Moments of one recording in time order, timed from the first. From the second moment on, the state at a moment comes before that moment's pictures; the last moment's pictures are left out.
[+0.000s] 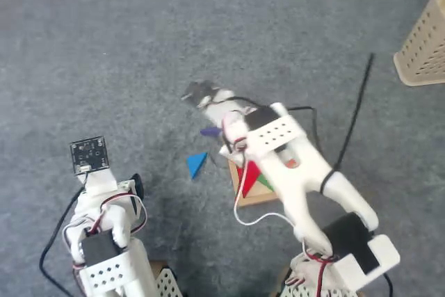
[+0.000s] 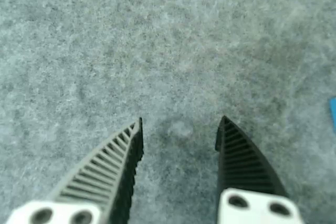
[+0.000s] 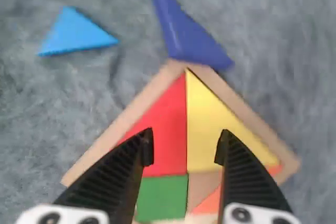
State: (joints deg) left arm -27.2 -103.3 97.3 72.2 -0.4; right arm -34.0 -4.0 25.8 60.0 27.9
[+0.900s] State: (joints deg) left arm -27.2 -103.3 97.3 72.2 -0.4; right arm -36.5 15.8 20.6 37.0 46.2
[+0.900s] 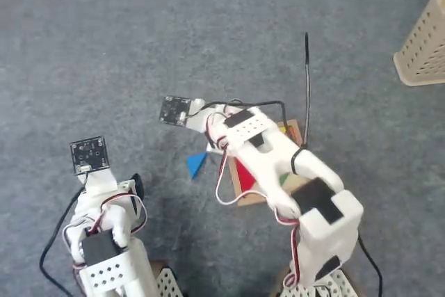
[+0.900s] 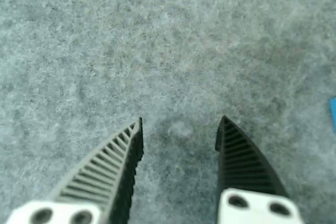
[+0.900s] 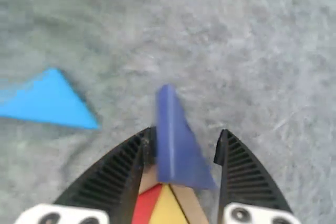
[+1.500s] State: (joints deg) left arm -27.2 -103.3 97.3 72.2 -0.4; right arm -33.7 16.6 16.4 35.1 34.3
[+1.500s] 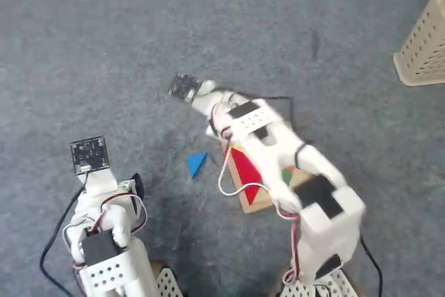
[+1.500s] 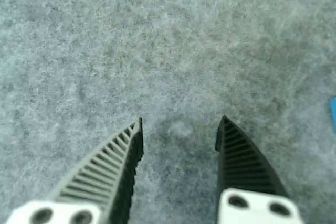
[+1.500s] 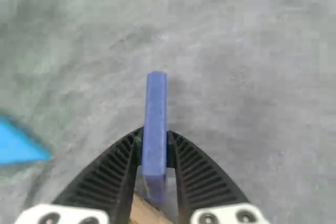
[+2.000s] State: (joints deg) left arm -27.2 -103.3 97.3 72.2 -0.4; right arm -16.4 -22.2 35.2 57.2 19.5
